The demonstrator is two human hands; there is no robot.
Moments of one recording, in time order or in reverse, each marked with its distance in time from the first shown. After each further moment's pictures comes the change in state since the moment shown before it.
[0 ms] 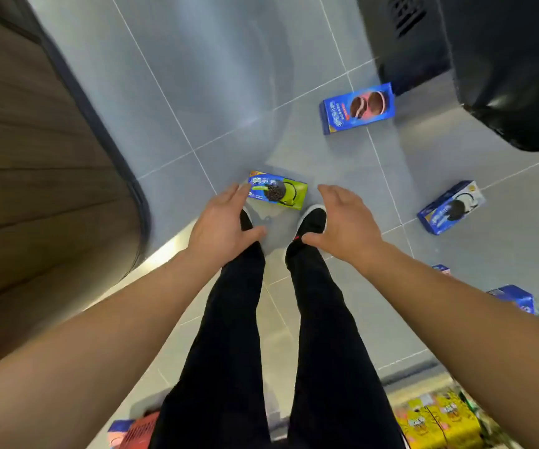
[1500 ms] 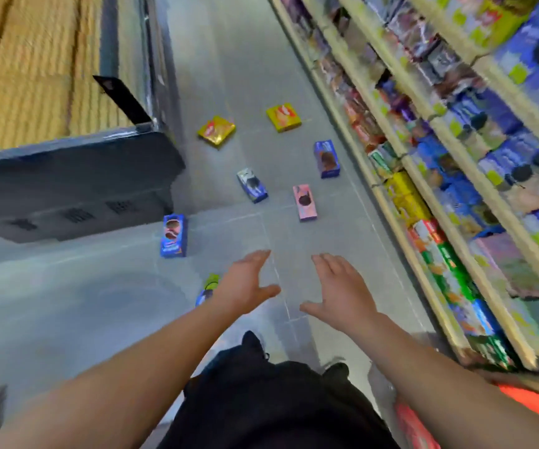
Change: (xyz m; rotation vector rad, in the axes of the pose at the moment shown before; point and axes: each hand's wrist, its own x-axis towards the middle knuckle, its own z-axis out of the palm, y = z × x) left_hand -0.318 0.109 0.006 0.769 -0.503 1.238; right_hand -0.459 -0.175 0.169 0.701 0.661 1.026
